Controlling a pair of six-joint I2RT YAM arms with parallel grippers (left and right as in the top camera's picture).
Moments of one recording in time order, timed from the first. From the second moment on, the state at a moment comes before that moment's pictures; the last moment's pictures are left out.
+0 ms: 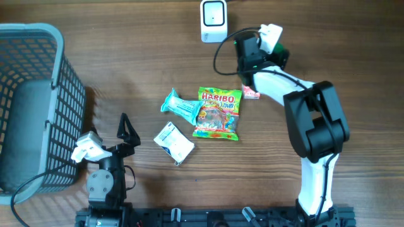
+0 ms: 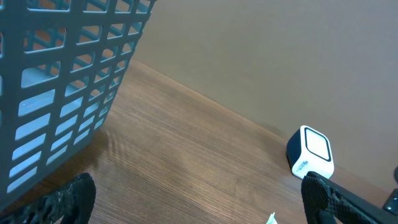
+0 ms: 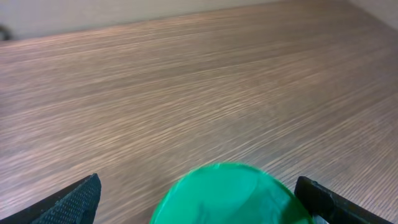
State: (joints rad) left arm -0.06 0.04 0.01 -0.05 -0.26 -0.47; right arm 0.37 2.18 1.36 0.02 0.86 0.42
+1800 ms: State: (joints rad) left arm -0.06 0.04 0.01 -0.05 -0.26 -0.47; right arm 0.13 2.62 2.43 -1.44 -0.08 0.51
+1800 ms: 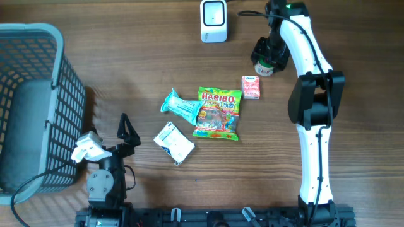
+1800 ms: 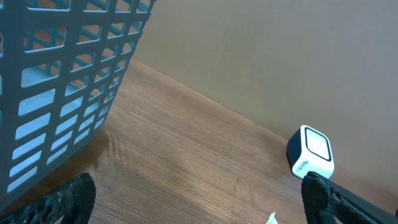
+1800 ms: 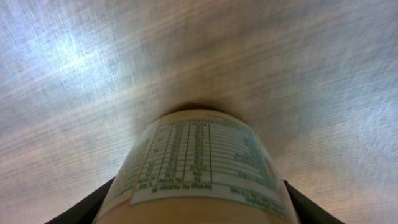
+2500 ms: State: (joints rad) left arm -0.06 0.04 0.01 -0.05 -0.26 -0.47; right arm 0.46 2.09 2.26 -1.61 -0.61 0.40
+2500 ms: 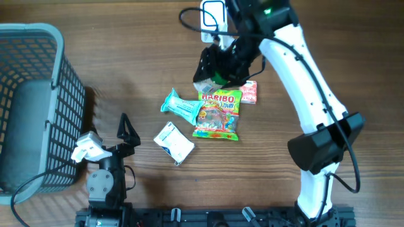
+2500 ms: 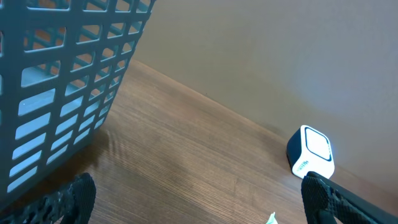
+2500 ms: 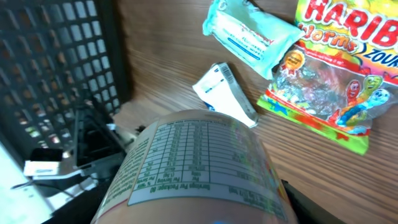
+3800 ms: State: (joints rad) left arm -0.06 0.04 0.01 -0.05 -0.26 -0.47; right arm 0.48 2.62 2.25 -0.08 0.57 0.11
